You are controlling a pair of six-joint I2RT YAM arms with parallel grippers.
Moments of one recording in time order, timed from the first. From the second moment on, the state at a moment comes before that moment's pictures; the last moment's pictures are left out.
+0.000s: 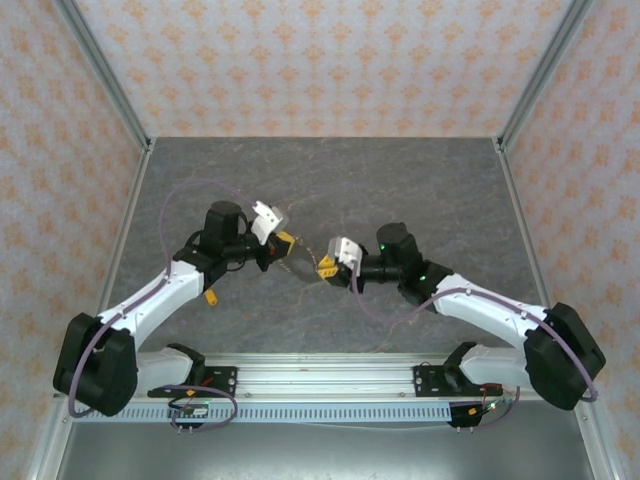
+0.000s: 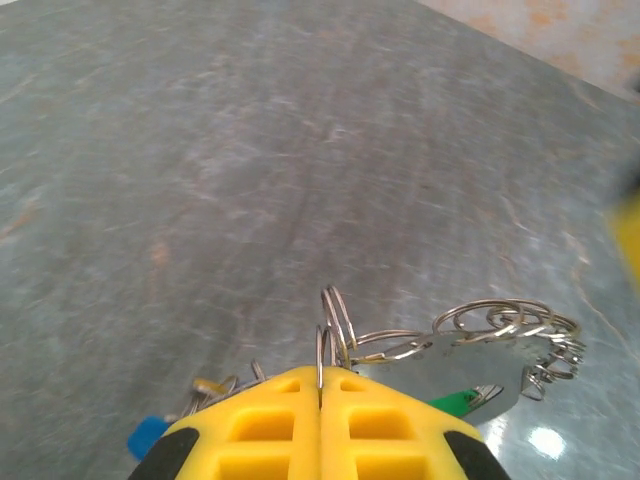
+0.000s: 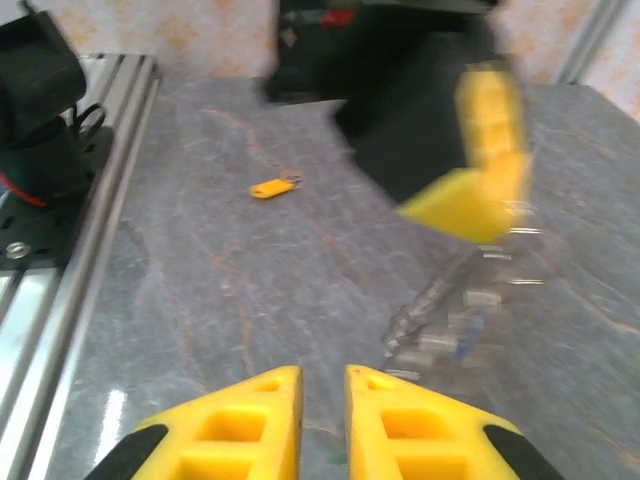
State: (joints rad) left arm -0.31 1.23 0.71 -0.08 0.59 0.15; right arm 0.76 1.20 0.63 0.14 -0.60 -0.38
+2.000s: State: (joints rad) left arm -0.09 1.25 1.04 -0.21 0.45 0.06; right arm 1.07 1.90 0.86 0.36 -0.02 0.04
